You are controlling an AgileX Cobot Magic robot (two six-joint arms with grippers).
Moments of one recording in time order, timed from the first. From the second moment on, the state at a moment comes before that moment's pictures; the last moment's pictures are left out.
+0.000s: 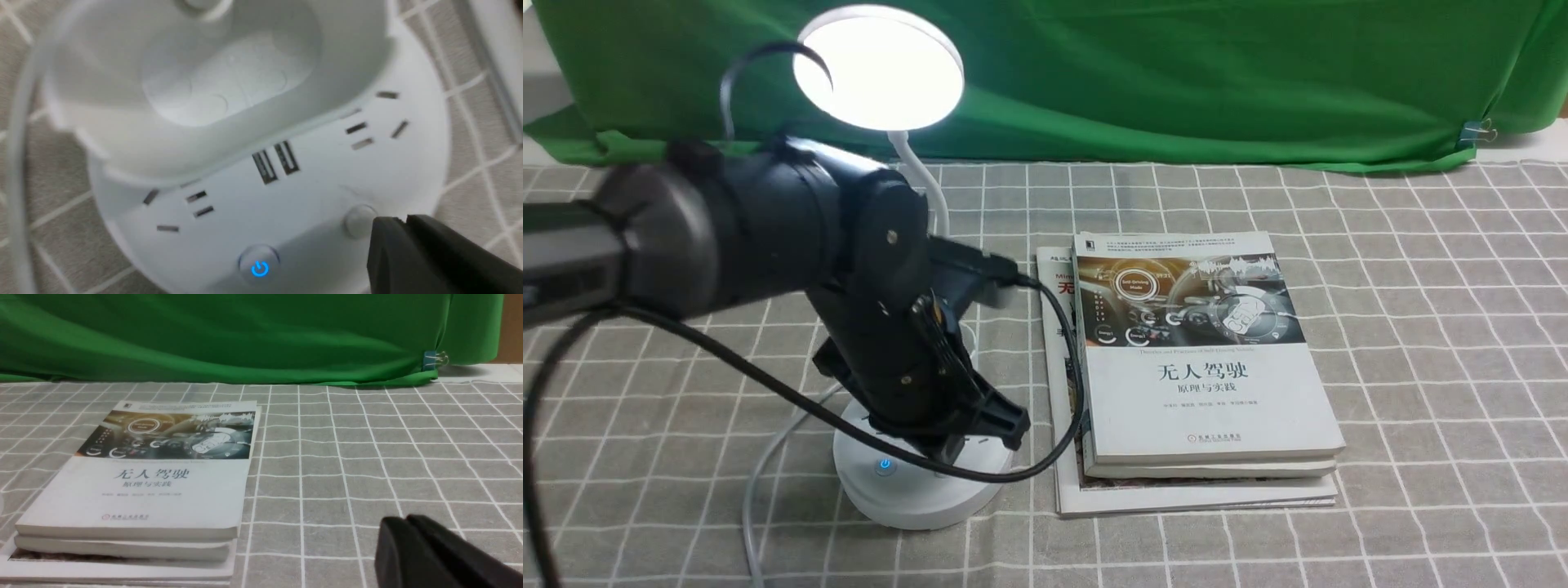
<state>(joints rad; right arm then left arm) 0.12 -0.01 0.01 0.03 0.21 -0.02 -0.52 1.78 -1.18 -0.11 0.89 0.05</state>
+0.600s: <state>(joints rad) 0.12 -0.01 0.01 0.03 0.21 -0.02 -0.53 1.73 -1.18 -0.11 0.90 0.05</state>
